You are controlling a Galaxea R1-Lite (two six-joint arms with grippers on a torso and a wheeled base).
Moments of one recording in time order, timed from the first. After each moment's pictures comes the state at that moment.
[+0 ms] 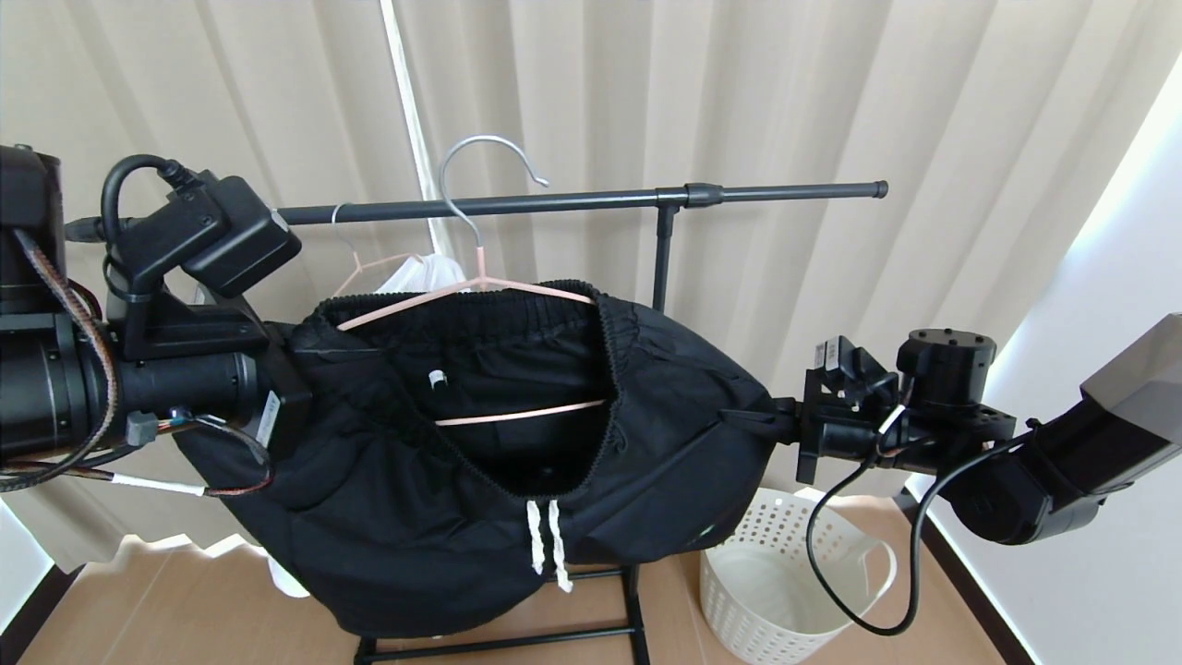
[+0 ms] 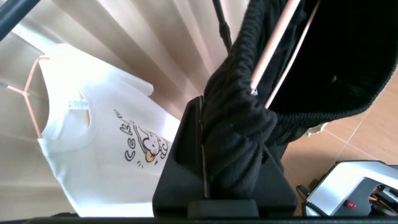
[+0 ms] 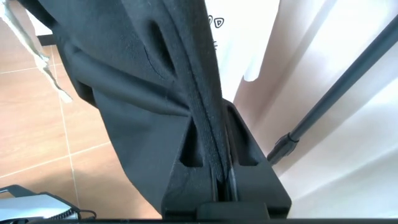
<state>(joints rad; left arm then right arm) -0.29 1.35 -0.93 -0.03 -0.26 0.52 0.18 2.10 -0.81 -1.01 0.92 -0.39</state>
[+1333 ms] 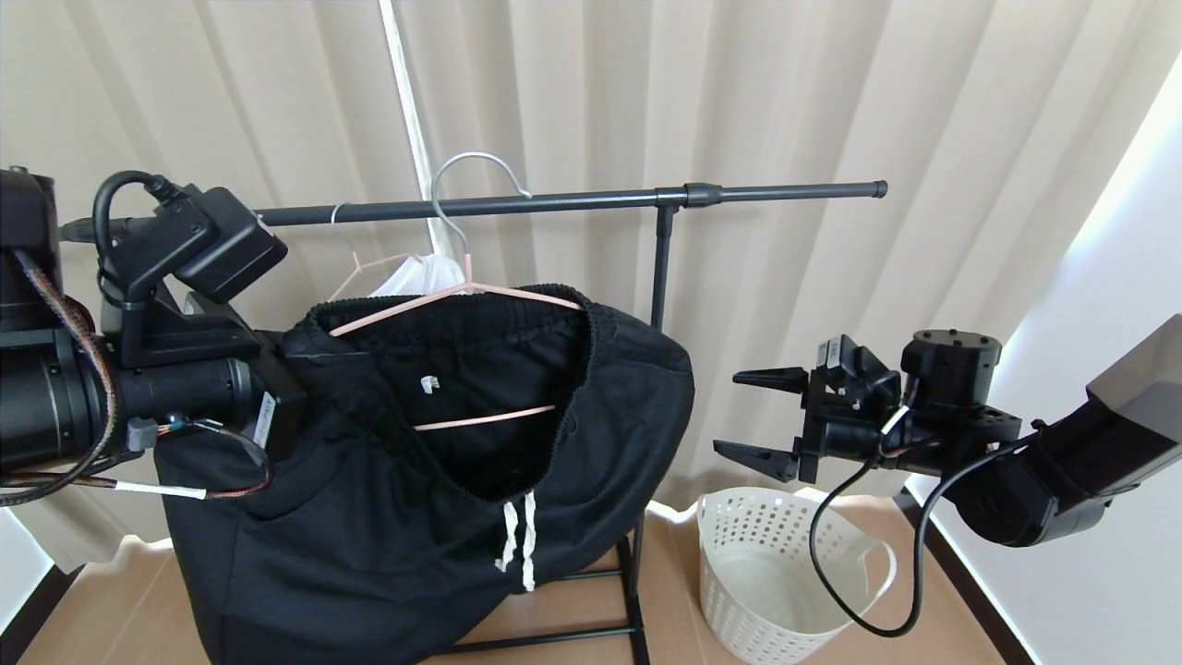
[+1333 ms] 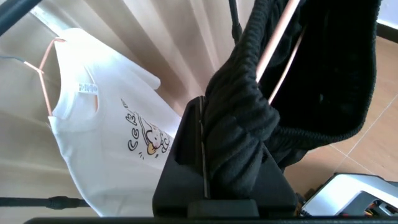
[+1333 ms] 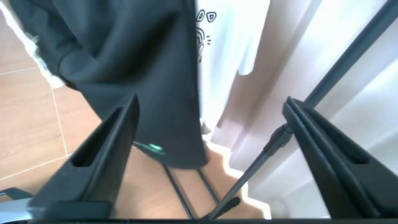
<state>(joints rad) -0.26 1.35 -0.88 -0.10 -0.26 0.46 0.18 2.09 -0.80 -1.01 0.89 -0.37</state>
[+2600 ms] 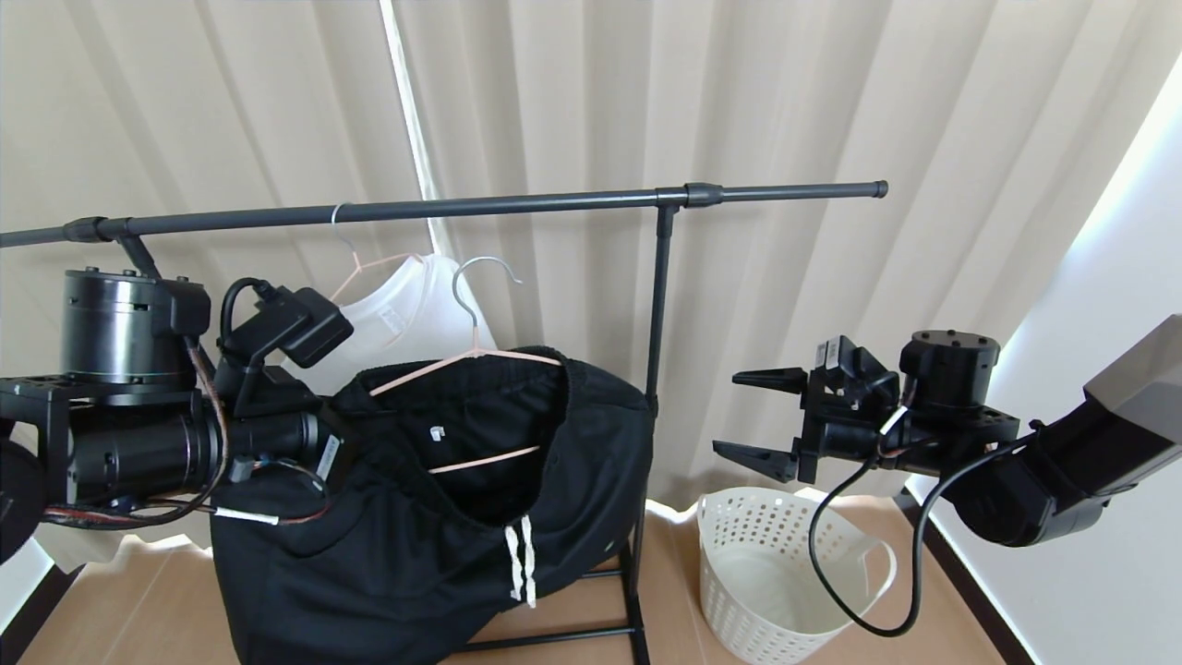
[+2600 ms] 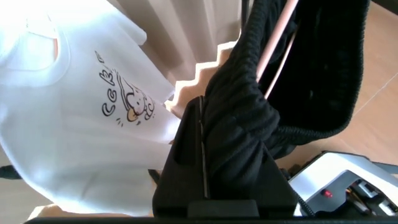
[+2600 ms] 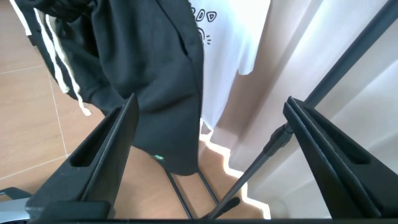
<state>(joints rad) -0.20 1.54 -0.76 -0.25 -0.25 0.39 0.18 2.10 -0.80 -1.01 0.89 -0.38</state>
